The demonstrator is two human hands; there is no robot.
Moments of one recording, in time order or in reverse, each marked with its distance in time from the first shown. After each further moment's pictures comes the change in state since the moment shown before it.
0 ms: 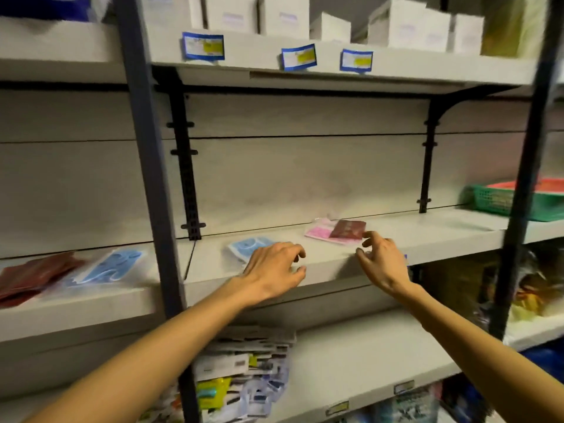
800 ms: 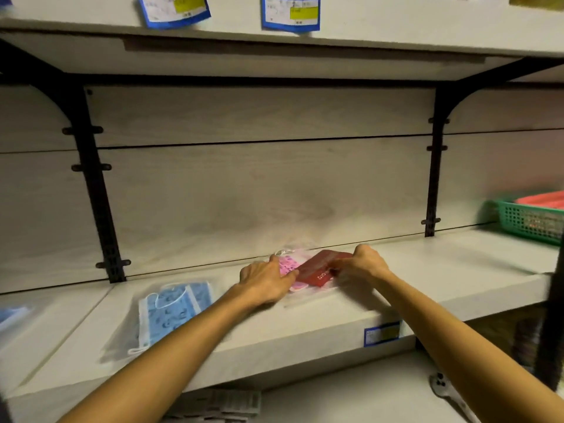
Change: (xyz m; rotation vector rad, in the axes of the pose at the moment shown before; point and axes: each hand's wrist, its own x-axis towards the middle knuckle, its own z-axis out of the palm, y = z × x) left_hand 0.219 -0.008 0.123 0.073 -0.228 -0.445; right_hand 0.201 0.104 0.056 0.069 -0.397 0.374
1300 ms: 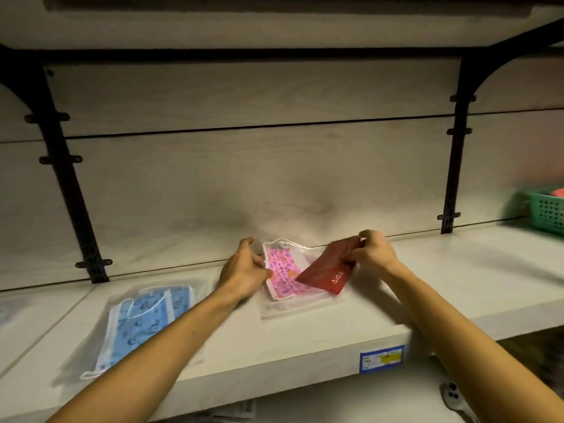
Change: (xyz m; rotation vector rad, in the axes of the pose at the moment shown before) left_hand 0.040 -0.019 0.017 -0.610 0.179 -0.205; right_hand 0.061 0.023 -0.003 0.241 0.032 -0.077
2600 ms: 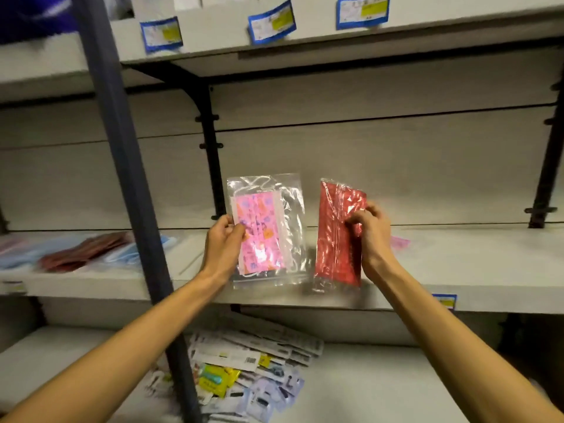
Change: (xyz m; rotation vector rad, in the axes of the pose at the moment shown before) left_hand -0.194 -0.020 -0.171 -0.466 0.419 0.001; right_hand -0.189 -0.120 0.044 1.118 -0.219 -0.152
